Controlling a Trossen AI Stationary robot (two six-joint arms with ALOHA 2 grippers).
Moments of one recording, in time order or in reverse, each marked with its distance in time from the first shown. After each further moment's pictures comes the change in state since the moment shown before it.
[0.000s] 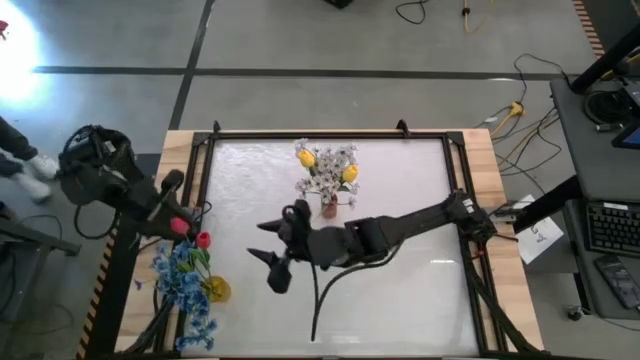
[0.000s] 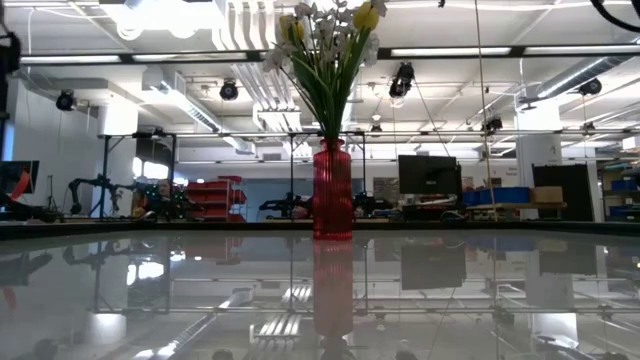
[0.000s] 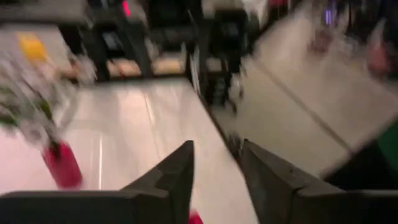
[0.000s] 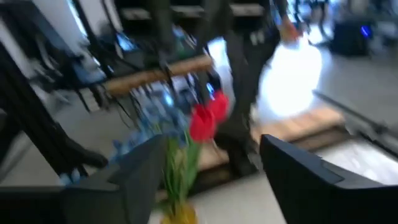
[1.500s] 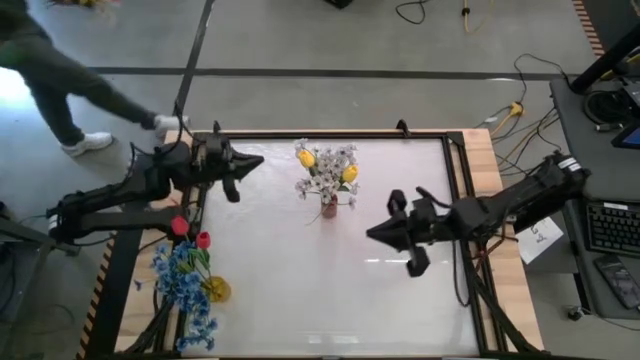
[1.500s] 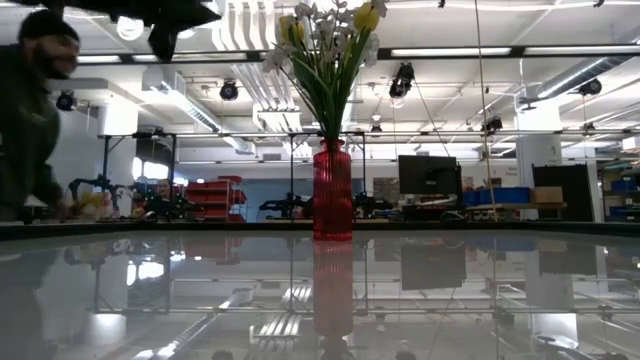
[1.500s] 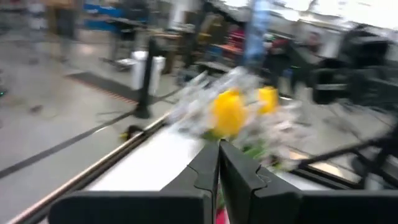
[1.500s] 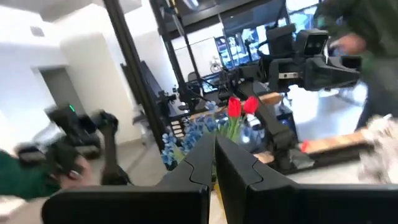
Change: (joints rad) left arm 1.244 -0.029 -0.657 0.986 0.515 0.134; right arm 0.067 -1.007 -1.394 0.748 -0.228 -0.062
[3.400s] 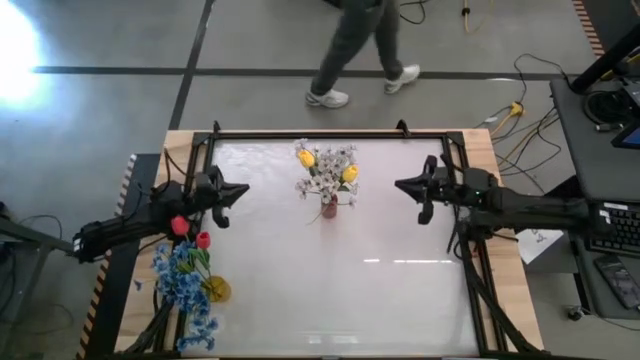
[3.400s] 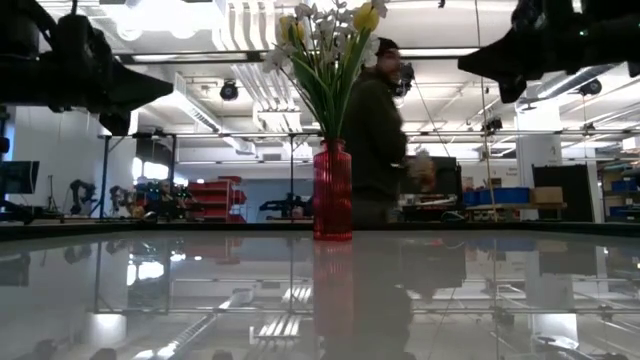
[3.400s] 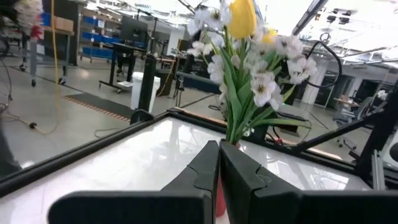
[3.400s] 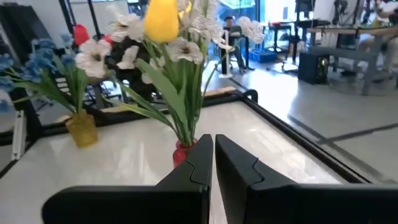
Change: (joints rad) left arm -0.032 -0.675 -0.629 0.068 -0.053 0.012; right arm -0.644 -0.608 -0.544 -0.274 -0.315 -0.146
